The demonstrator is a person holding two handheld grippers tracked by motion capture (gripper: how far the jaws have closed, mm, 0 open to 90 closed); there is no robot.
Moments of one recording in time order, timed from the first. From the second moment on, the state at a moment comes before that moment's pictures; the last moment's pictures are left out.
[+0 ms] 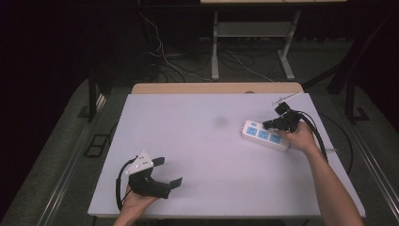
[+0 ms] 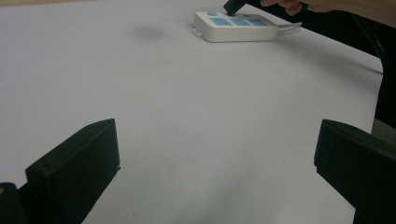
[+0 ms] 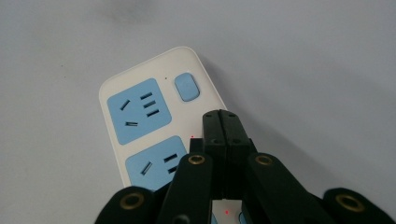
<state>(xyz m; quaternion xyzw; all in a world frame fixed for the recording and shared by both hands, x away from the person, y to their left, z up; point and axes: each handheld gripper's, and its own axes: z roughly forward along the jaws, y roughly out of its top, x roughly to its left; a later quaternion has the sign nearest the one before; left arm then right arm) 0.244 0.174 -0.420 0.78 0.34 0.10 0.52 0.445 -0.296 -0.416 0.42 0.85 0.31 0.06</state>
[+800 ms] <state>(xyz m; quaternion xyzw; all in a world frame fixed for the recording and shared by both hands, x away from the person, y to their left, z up) 0.245 0.174 -0.420 0.78 0.34 0.10 0.52 0.447 -0.298 -0.413 0.42 0.85 0.32 0.05</state>
